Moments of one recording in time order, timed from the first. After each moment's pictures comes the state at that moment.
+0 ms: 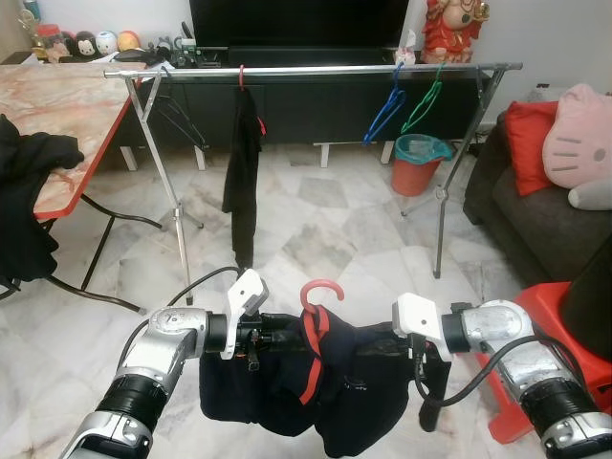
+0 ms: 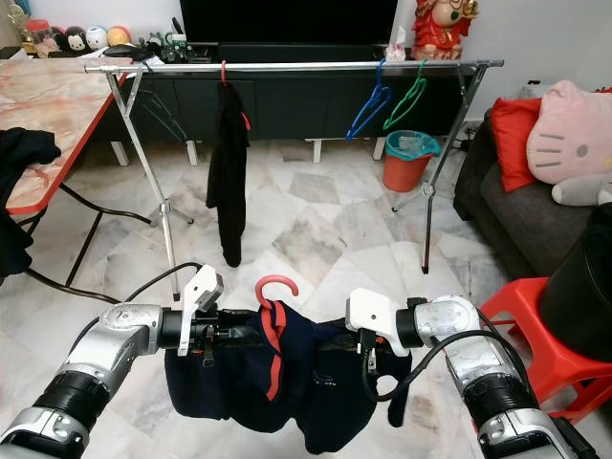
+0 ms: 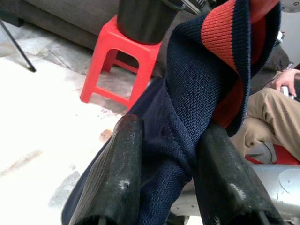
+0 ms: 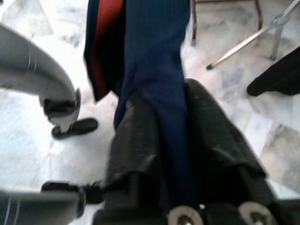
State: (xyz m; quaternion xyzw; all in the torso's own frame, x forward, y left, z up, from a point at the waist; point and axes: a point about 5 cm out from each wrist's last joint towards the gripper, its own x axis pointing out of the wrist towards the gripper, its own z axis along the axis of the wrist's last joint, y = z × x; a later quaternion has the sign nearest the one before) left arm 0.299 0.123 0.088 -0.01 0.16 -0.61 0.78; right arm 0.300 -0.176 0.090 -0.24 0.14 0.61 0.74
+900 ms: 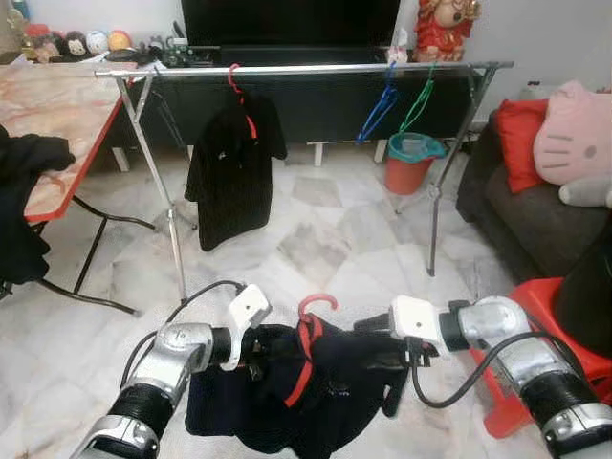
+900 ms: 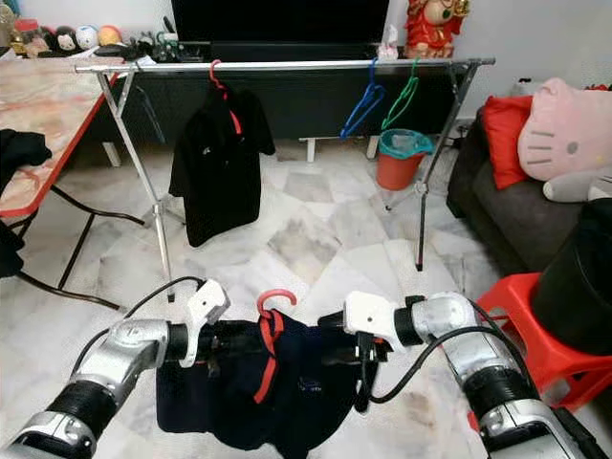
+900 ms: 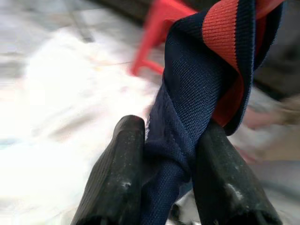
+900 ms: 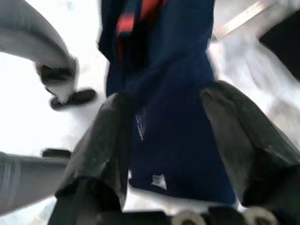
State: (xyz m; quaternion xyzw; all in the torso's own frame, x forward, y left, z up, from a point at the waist) left arm 0.305 0.135 0.051 0.05 0.20 -0.47 0.86; right arm 0.302 -0.189 0.080 -0.29 0.19 0.59 0.73
